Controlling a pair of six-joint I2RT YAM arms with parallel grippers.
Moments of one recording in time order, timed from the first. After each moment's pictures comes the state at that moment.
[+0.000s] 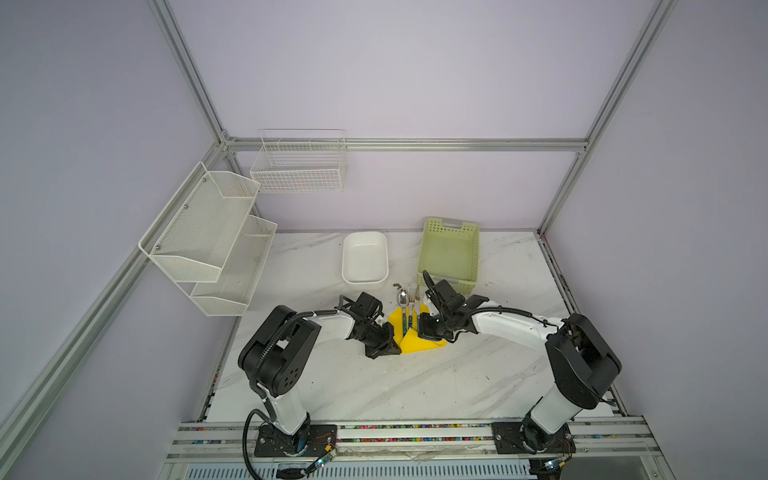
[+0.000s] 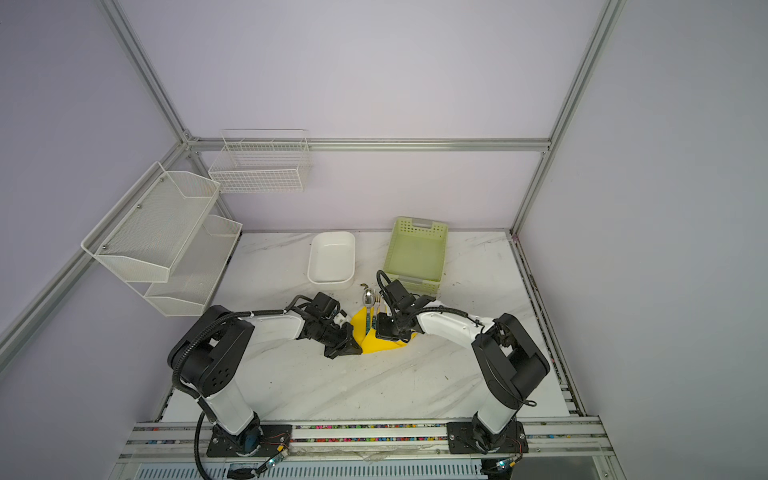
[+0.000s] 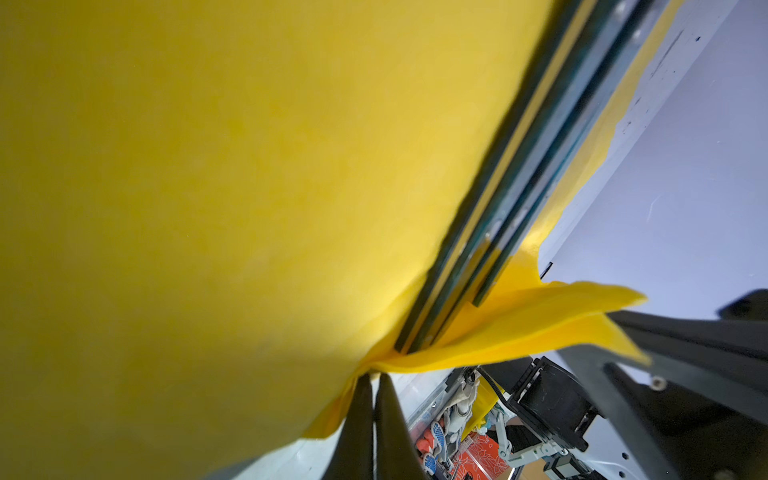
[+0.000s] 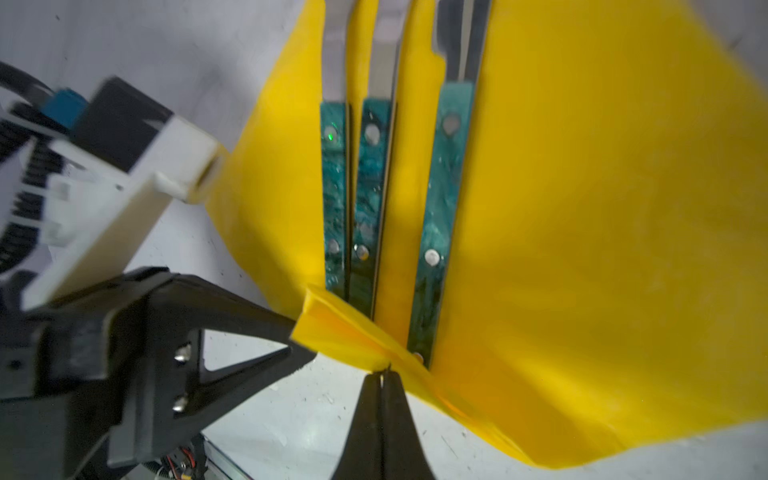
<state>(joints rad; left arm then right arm) -0.52 1.76 0.84 -0.28 0.70 -0.89 0.71 1.66 0.97 -0.43 -0.32 0.74</state>
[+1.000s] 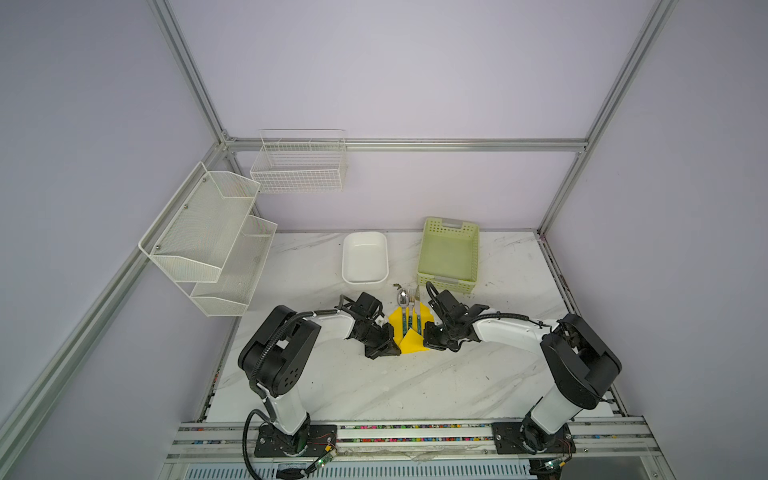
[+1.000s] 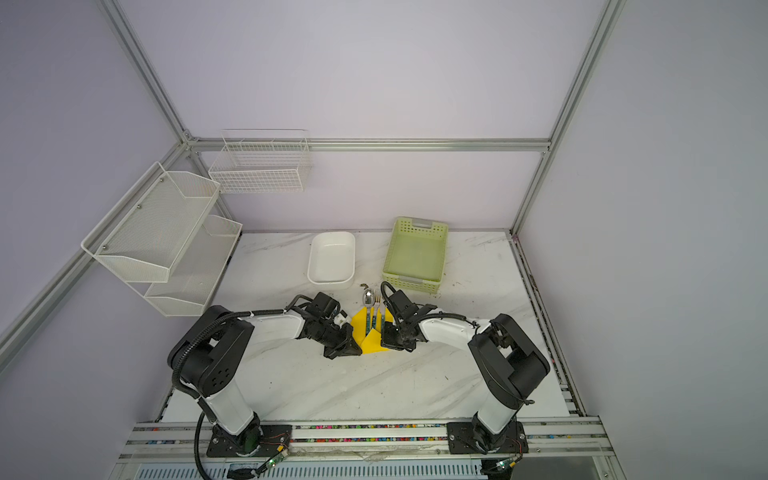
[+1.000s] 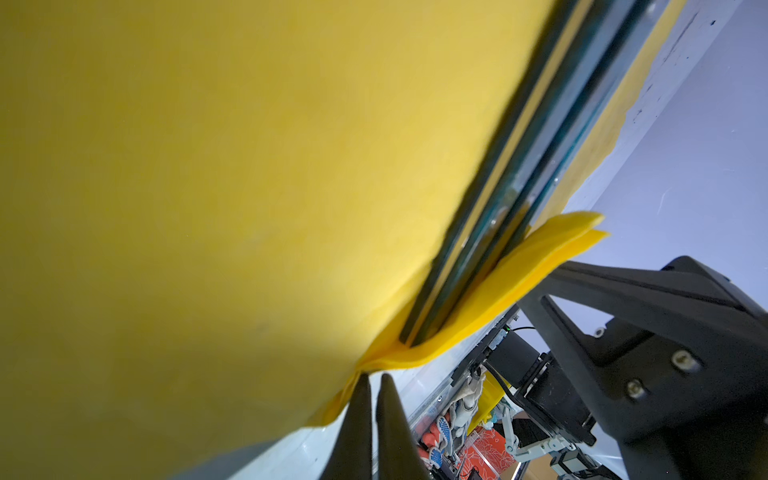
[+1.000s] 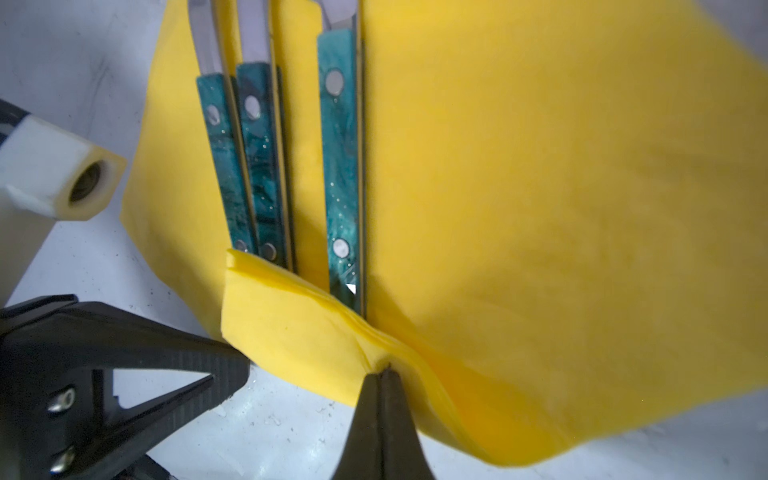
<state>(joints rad) -0.52 1.76 0.85 -0.32 0.70 -0.86 0.71 1.66 0.91 -0.40 -0.24 0.79</state>
